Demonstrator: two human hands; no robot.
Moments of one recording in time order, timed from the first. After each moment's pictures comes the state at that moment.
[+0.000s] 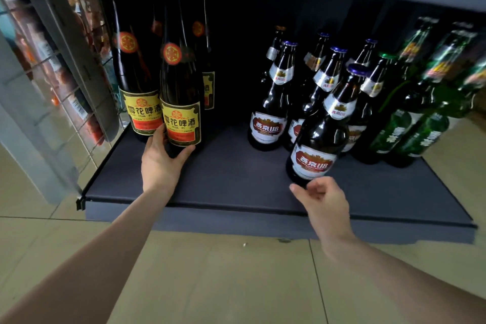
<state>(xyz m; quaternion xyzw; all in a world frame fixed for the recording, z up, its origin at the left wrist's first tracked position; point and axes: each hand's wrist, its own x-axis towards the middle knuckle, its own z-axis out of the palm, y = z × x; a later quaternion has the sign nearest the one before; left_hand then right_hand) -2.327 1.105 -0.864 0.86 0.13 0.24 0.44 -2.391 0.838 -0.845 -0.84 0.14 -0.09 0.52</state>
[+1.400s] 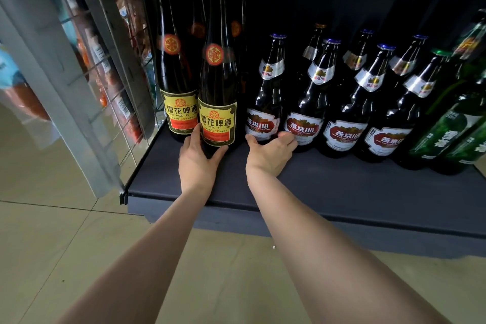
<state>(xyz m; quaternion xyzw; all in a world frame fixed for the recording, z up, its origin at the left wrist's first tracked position) -2.329 1.104 -0.866 0.86 0.13 0.23 0.43 -2.295 1.001 -0.843 -0.80 0.25 -0.18 0.52</state>
